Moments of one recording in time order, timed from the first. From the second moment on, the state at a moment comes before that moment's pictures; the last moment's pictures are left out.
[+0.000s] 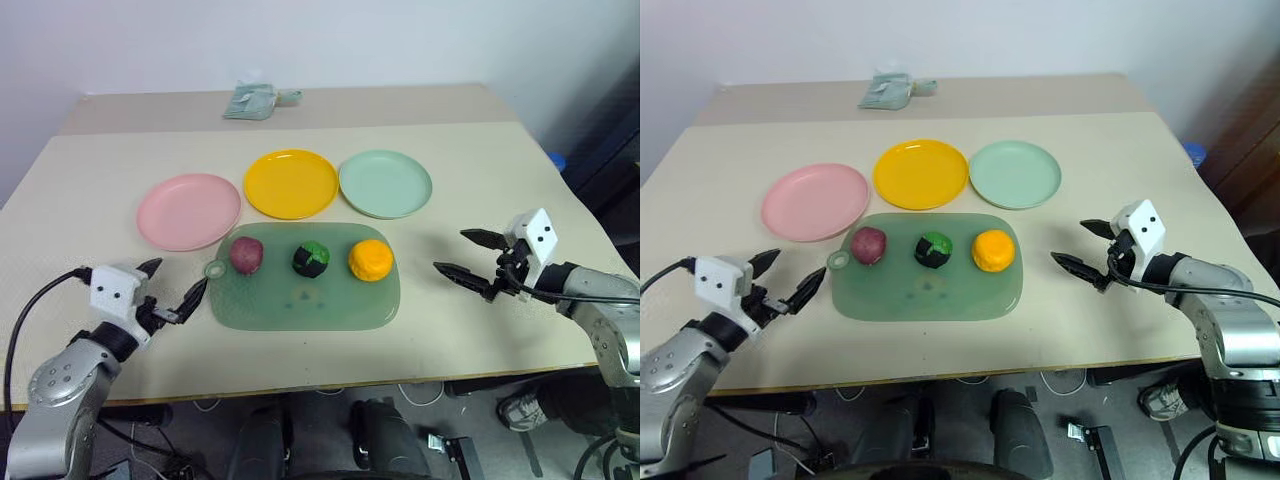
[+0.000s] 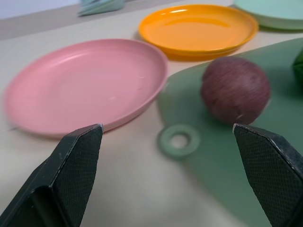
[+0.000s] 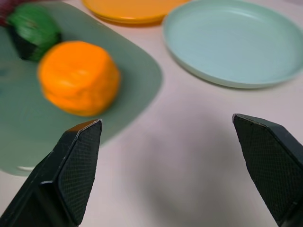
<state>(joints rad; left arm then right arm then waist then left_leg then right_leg) 0.19 0.50 0.33 -0.44 -0.40 0.35 -0.52 -0.14 -0.79 -0.22 -0.18 0.49 0.48 0.89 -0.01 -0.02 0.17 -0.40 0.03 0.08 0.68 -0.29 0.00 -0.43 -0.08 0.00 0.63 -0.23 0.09</state>
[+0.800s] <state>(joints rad) -0.13 0.51 0.04 -0.32 -0.27 0.50 -0.47 -0.13 -0.70 -0.08 -0.59 0.69 0.68 0.77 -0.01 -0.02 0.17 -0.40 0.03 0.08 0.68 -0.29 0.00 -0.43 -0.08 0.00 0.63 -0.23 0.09</state>
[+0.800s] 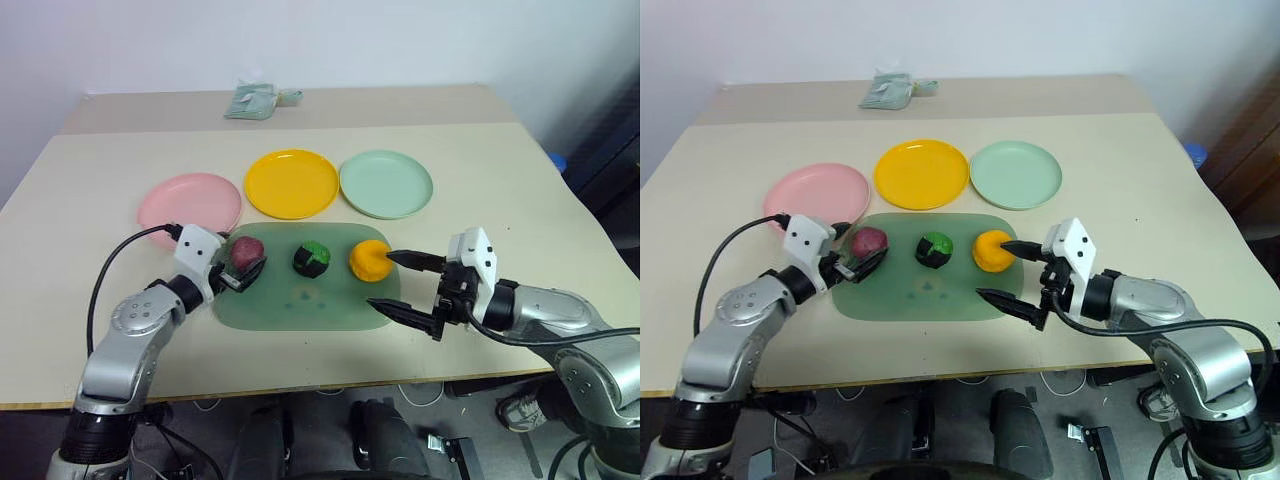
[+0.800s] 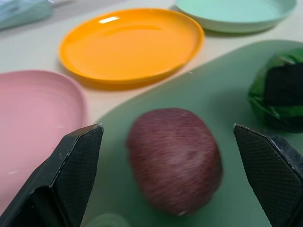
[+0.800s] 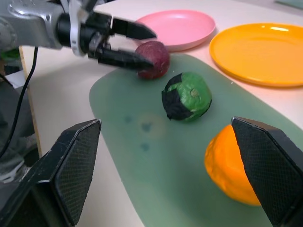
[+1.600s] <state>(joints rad) -0.22 0.42 0.08 -0.26 -0.22 0.52 -0.35 -0.15 -0.69 -0.06 -0.57 0.67 0.67 0.76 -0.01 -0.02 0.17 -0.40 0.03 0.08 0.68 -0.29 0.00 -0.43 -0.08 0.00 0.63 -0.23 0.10</state>
